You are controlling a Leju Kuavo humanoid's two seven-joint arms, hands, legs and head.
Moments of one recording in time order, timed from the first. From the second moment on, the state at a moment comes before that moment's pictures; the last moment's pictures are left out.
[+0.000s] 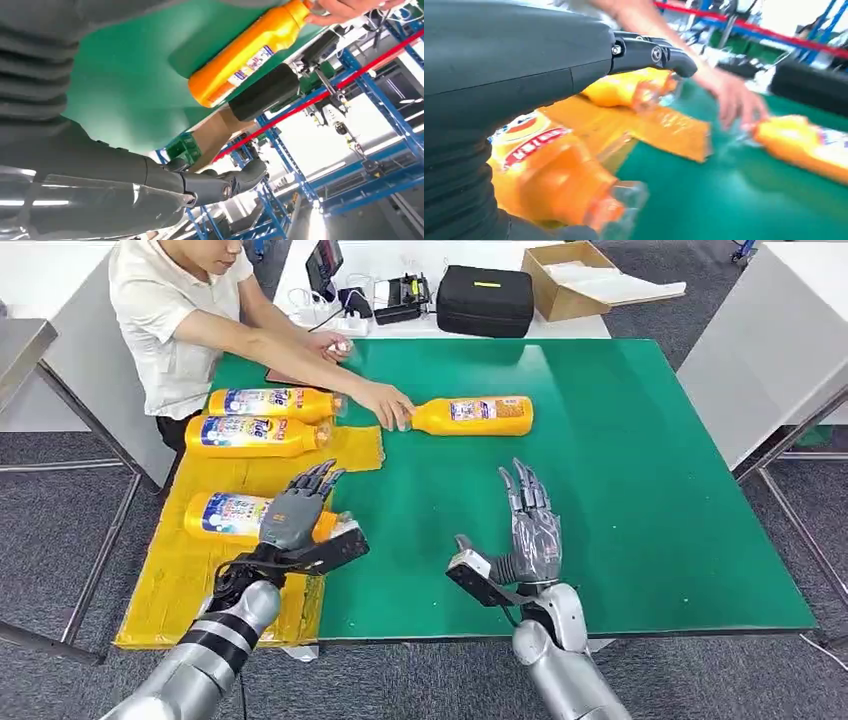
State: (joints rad) left arm -0.52 -0.14 -0.40 -0.79 -0.88 0.28 -0.25; right arm -0.19 0.01 0.33 -1.10 0.96 -0.60 -0.39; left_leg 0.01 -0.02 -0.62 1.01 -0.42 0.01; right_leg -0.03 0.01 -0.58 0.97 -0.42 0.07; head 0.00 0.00
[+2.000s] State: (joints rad) left arm -0.14 -0.17 -0.62 -1.27 -0.15 0.02 -0.29; right arm -0.36 -0.27 0.43 -0.94 1.25 -0.24 -0.02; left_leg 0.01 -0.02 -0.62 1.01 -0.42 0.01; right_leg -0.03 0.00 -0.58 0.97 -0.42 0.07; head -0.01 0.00
